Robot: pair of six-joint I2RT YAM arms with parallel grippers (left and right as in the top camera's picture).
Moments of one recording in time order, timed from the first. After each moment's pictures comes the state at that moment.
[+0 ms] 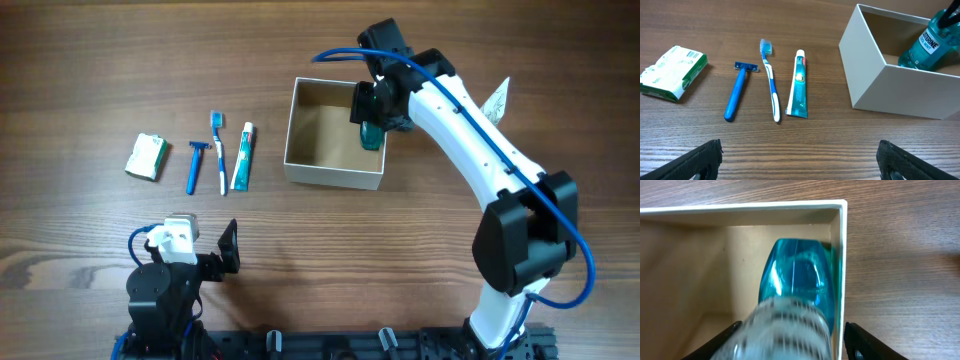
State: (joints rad) left arm 0.00 0.01 0.17 -0.59 0.16 -0.13; right arm 0.41 1.96 1.68 -0.99 0.04 0.53
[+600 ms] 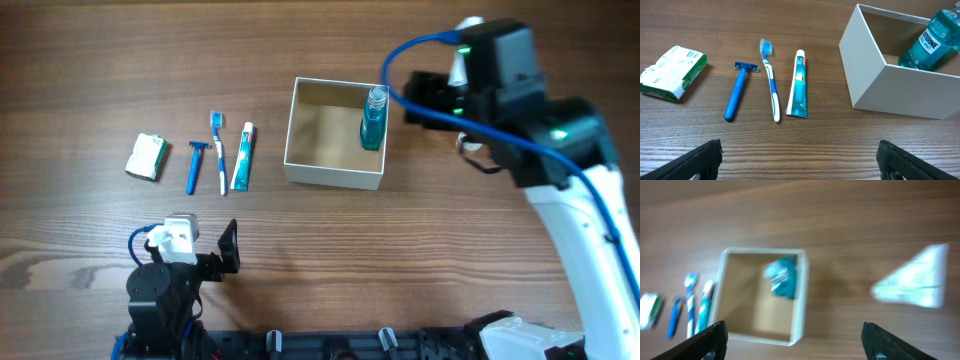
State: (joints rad) left arm 0.00 0.01 0.17 -0.59 0.16 -0.13; right arm 0.32 1.42 1.69 -1.13 0.11 0.39
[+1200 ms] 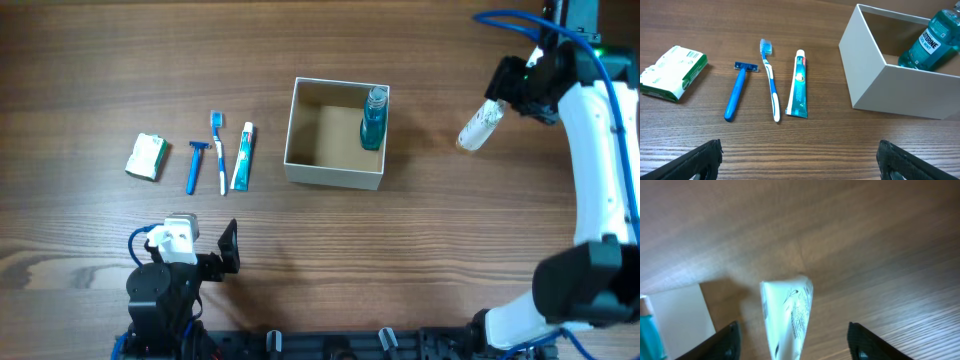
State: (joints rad) left arm 0.00 0.01 0.17 -0.59 0.16 -0.13; right arm -0.09 1.75 1.69 -1.14 0.06 0.32
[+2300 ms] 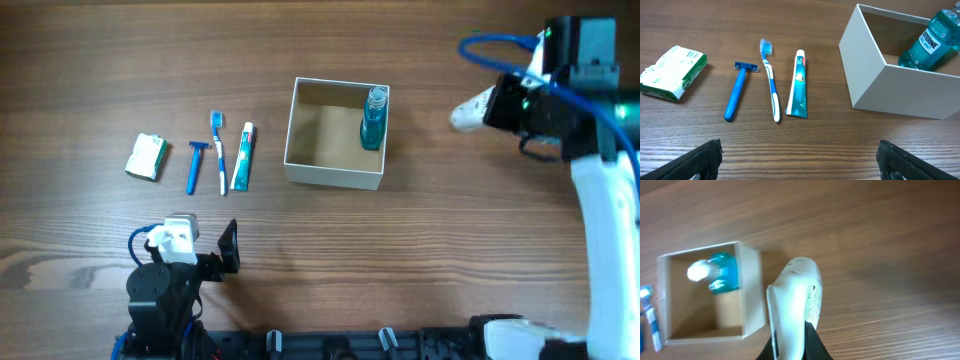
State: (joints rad) left arm 0.00 0.01 0.17 -0.59 0.16 -0.13; right arm 0.07 1.42 1.68 -1.26 0.01 0.33
